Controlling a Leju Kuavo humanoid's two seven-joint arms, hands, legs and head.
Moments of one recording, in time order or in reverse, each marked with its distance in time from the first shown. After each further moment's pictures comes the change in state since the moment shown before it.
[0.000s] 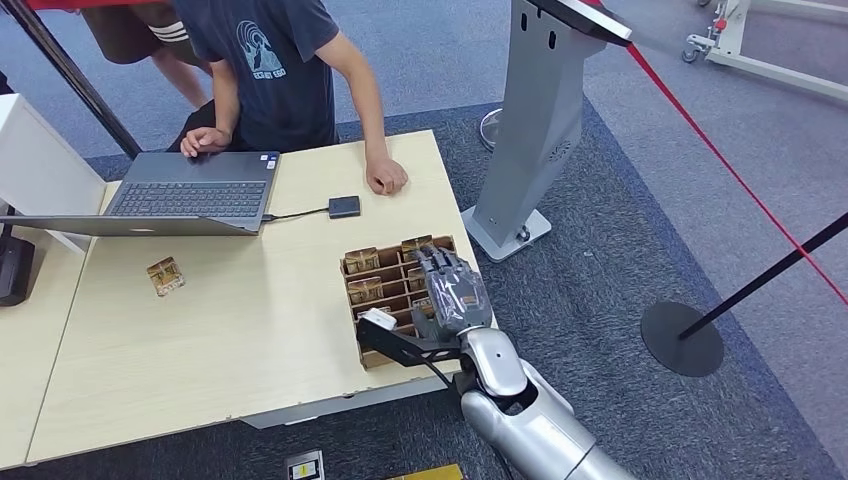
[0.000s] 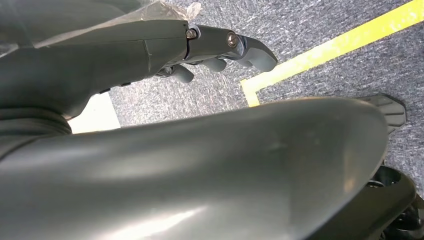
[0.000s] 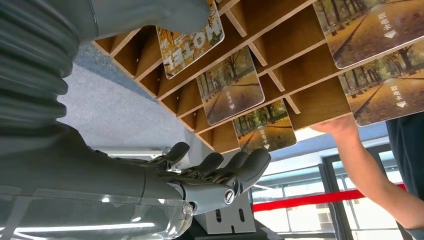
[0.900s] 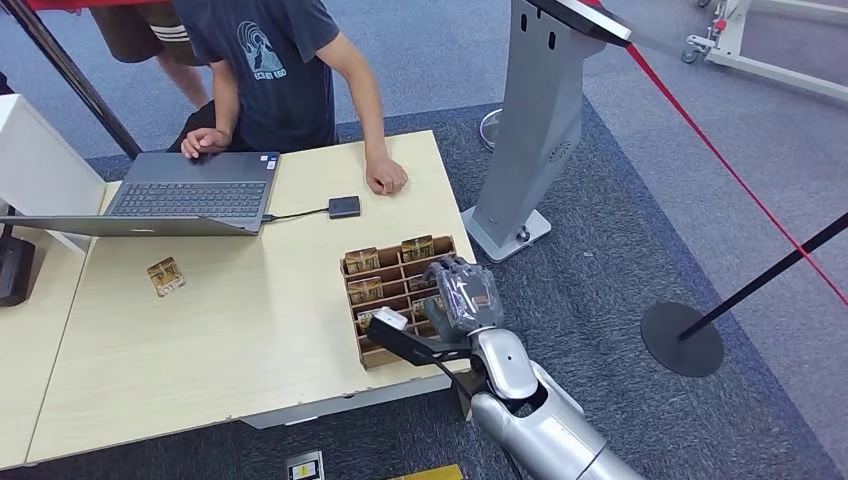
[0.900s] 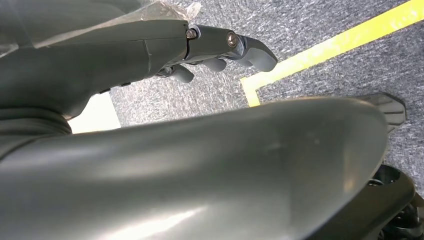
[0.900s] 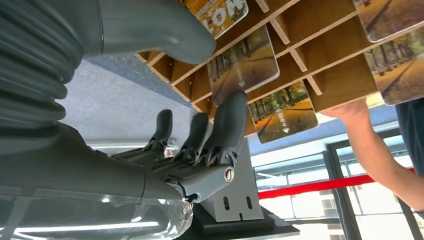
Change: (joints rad) left arm 0.001 -0.003 0.000 0.000 0.011 0.001 0.000; right arm 0.009 -0.034 0.000 -0.021 0.013 -0.042 0.002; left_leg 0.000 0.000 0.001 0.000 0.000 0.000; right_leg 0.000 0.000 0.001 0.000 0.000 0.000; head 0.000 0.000
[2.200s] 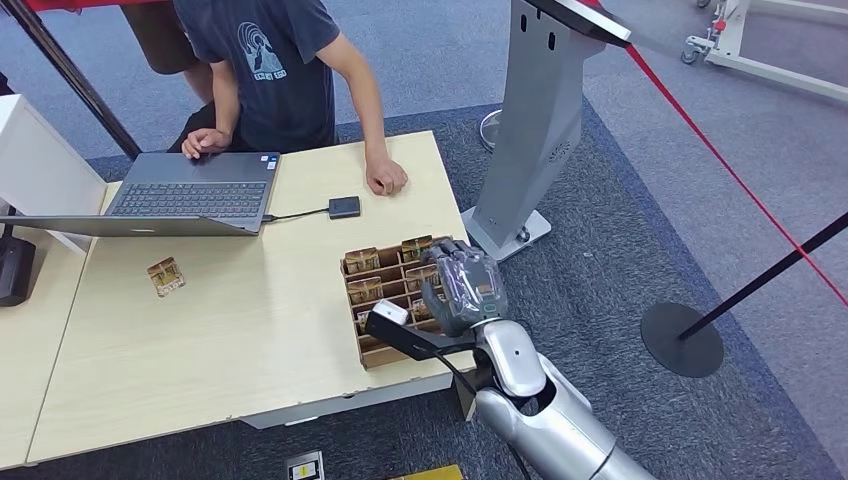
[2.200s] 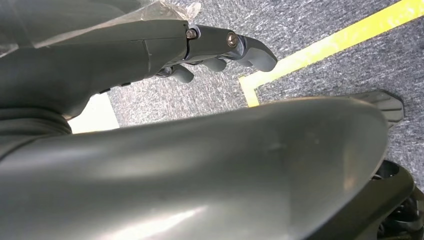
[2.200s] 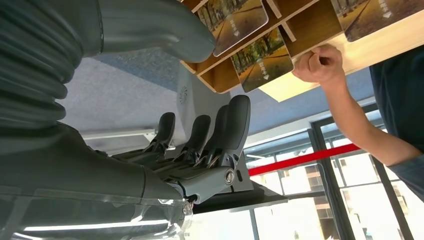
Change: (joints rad) left arm 0.001 -0.006 0.000 0.000 -0.008 -0.009 -0.006; right arm -0.001 -0.026 -0.003 -0.127 0.012 0.020 0.000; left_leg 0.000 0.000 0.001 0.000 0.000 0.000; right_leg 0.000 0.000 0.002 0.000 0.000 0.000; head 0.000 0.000
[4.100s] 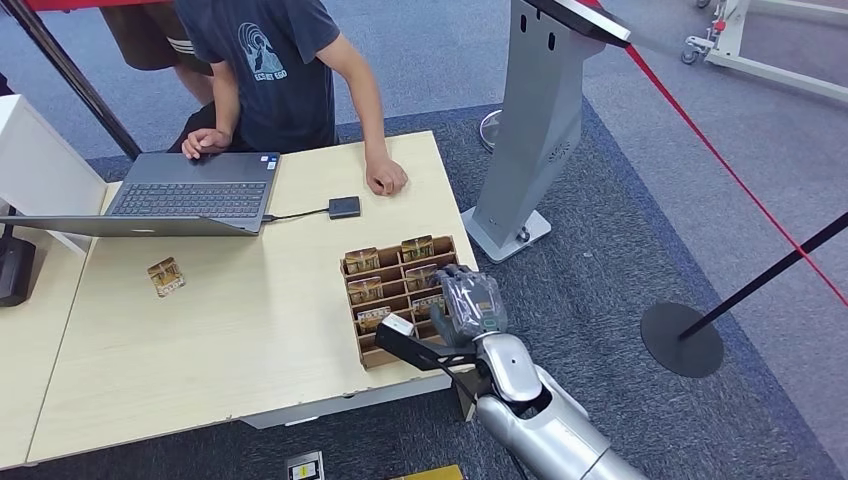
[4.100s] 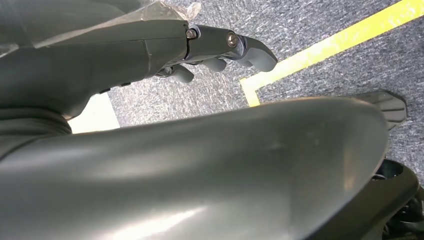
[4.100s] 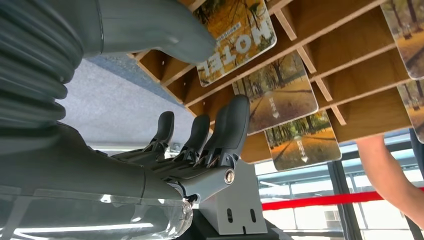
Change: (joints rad) left arm 0.000 0.000 -0.002 0.000 -0.015 -0.004 0.005; right arm 0.005 0.007 0.012 0.164 -0.039 -0.022 -0.006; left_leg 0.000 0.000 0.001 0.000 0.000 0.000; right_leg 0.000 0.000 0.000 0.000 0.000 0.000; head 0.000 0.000
